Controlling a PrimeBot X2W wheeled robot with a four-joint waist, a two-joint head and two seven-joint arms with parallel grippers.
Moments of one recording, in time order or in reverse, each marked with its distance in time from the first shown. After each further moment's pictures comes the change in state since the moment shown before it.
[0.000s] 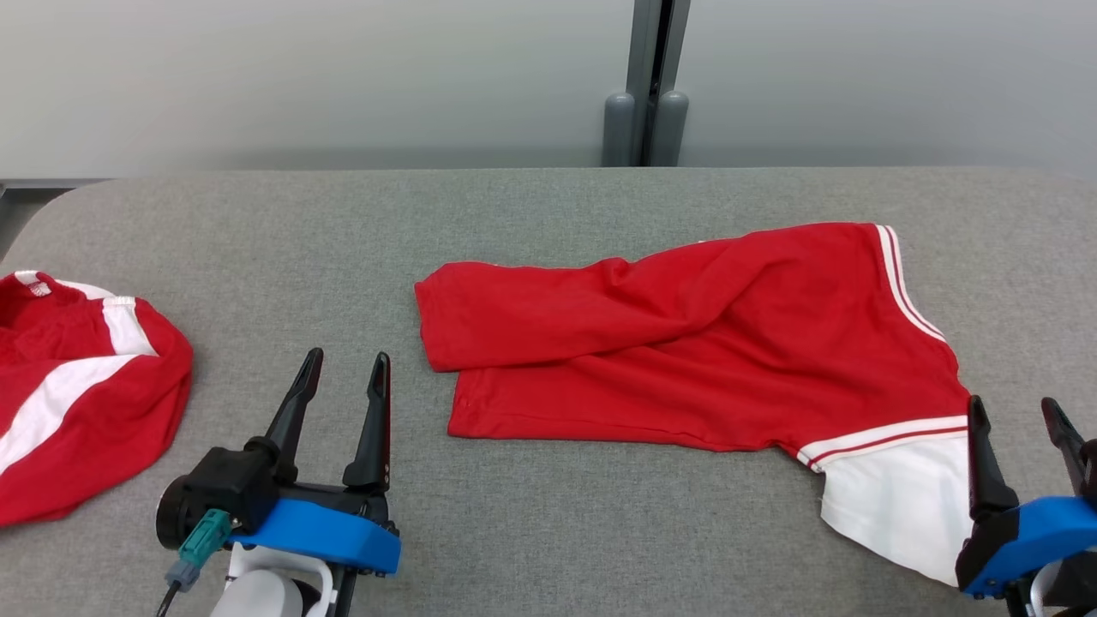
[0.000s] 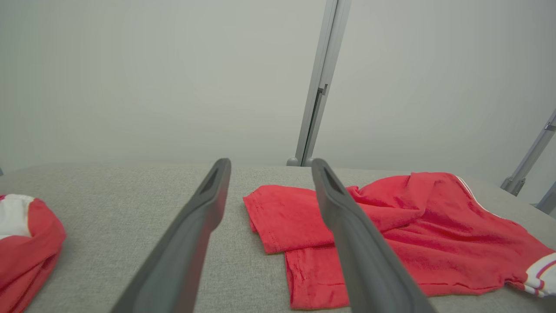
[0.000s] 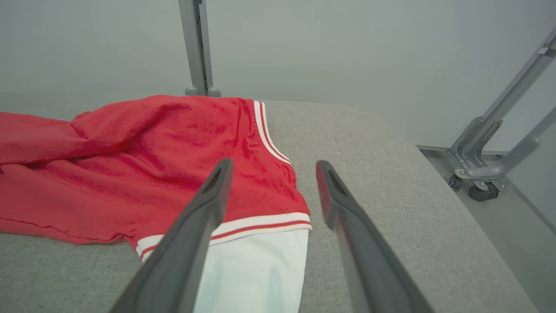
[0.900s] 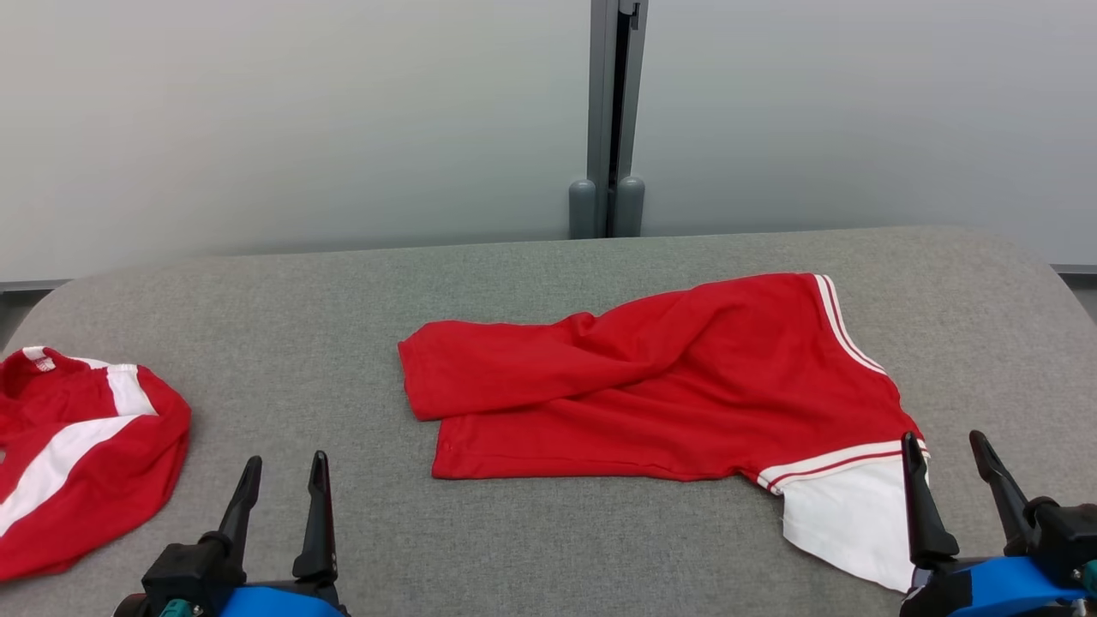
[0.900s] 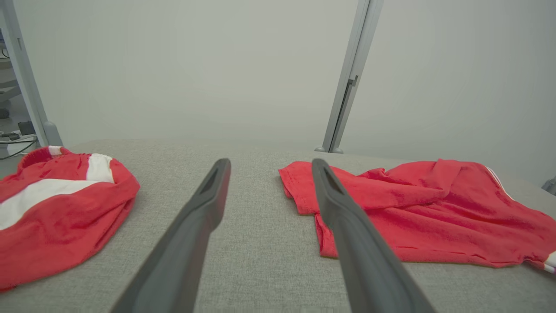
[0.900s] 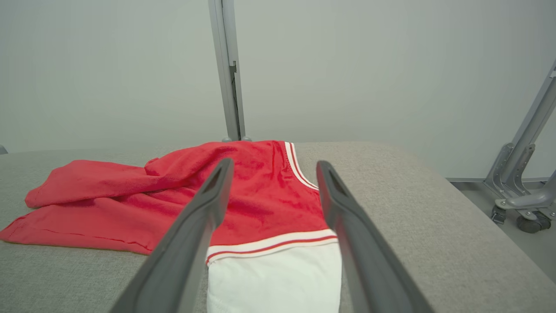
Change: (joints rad) left arm 0.179 0.004 0.106 0.016 0.018 0.044 0.000; right arm 0.086 0.000 0.147 0.049 0.101 0.000 -0.252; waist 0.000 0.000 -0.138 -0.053
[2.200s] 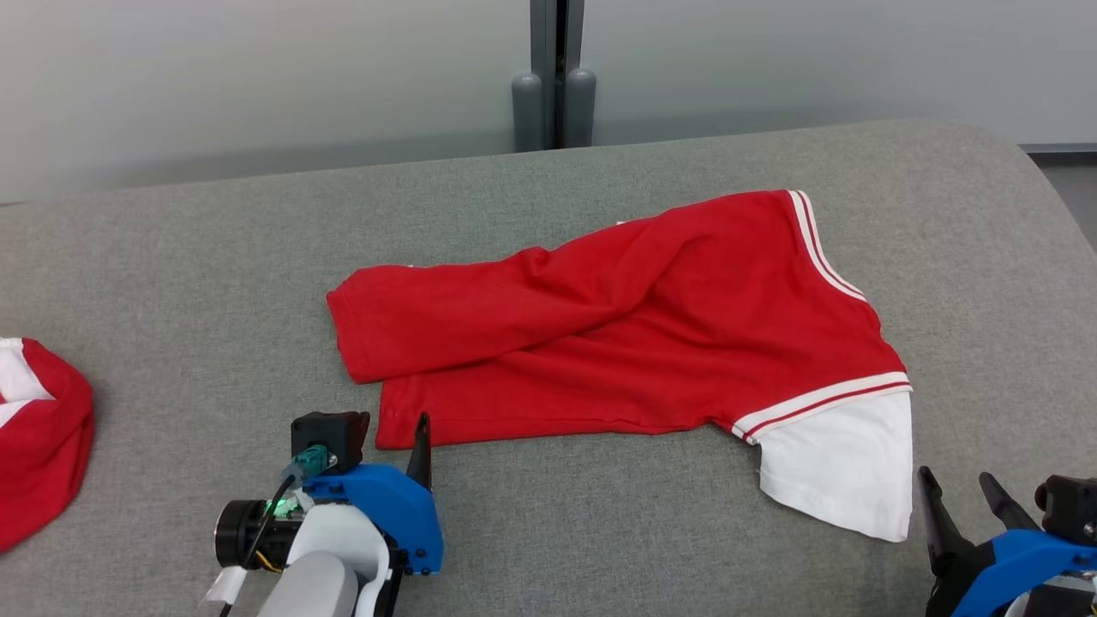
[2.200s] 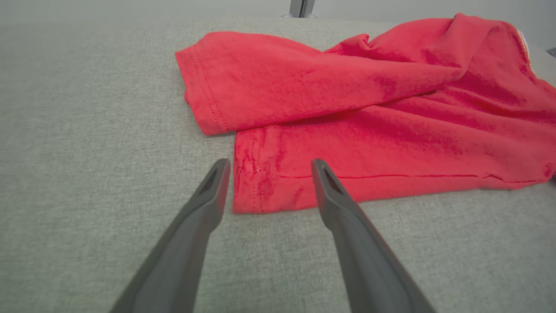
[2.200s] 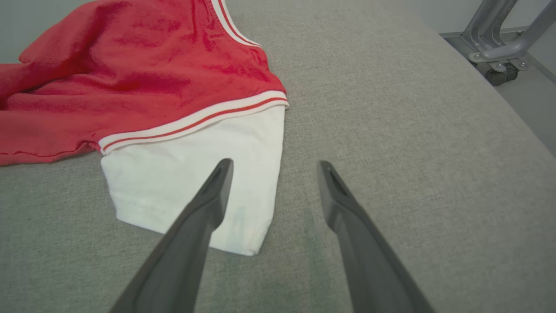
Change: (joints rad) left arm -0.257 -0.086 -0.148 0.198 0.040 0.099 0.370; right arm -0.026 0.000 -0.088 0.028 0.070 0.000 0.342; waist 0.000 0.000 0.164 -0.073
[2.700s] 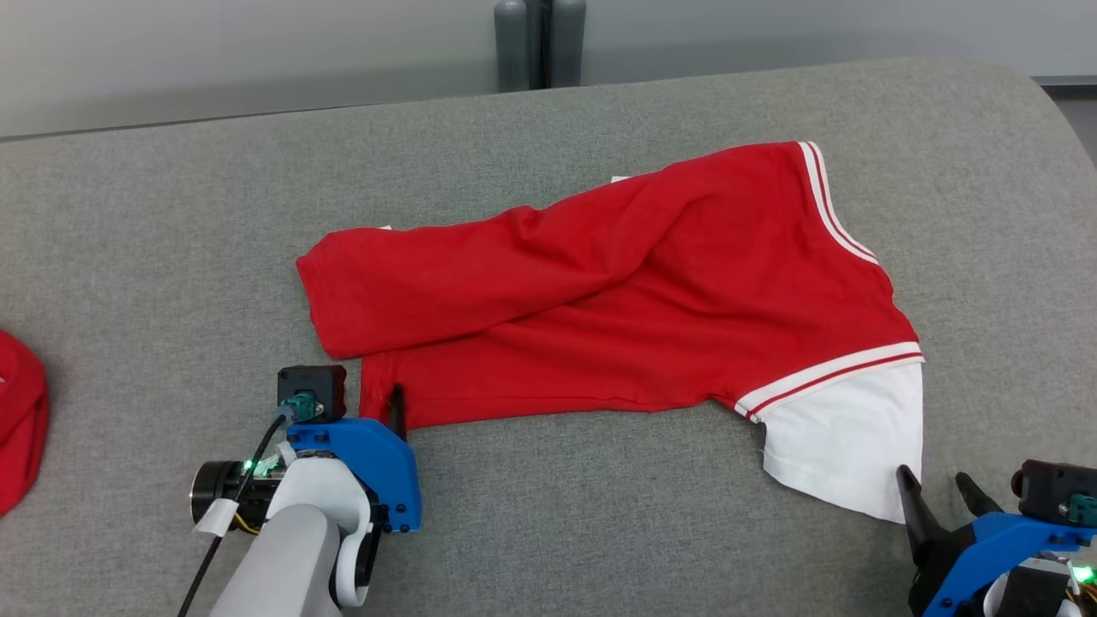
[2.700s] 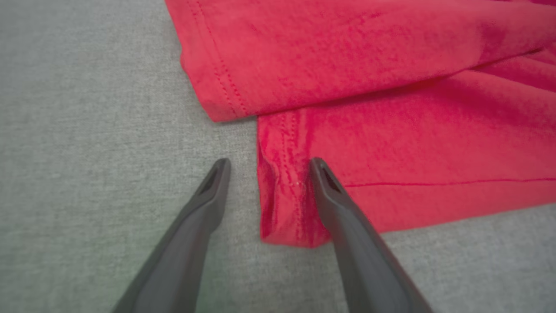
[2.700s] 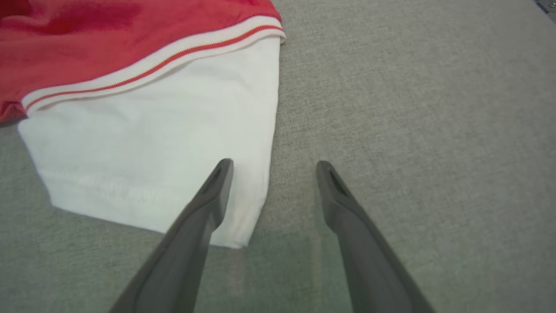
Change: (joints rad) left arm -0.121 0.021 -0.008 0.108 0.012 0.028 0.091; right arm -0.070 0.000 0.009 0.105 0.021 0.000 0.034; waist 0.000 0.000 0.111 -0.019
